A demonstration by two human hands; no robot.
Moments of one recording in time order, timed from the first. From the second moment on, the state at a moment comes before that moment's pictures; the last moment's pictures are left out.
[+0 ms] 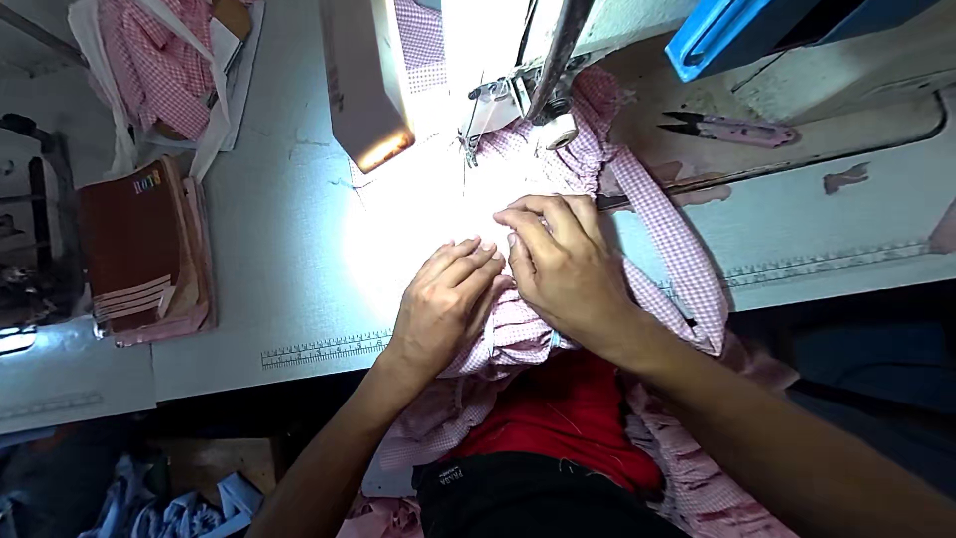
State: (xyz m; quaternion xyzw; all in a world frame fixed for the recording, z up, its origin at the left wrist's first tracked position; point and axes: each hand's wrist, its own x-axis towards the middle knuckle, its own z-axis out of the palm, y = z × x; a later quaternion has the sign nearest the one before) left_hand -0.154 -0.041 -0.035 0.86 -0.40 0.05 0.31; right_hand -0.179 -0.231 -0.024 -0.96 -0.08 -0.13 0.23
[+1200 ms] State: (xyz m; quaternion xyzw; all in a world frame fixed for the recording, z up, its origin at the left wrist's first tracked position) left_hand -0.198 -0.046 -0.039 0.86 -0.42 0.10 0.27; right_hand -0.136 -0.267 -0.030 -0.96 -0.16 -0.13 0.19
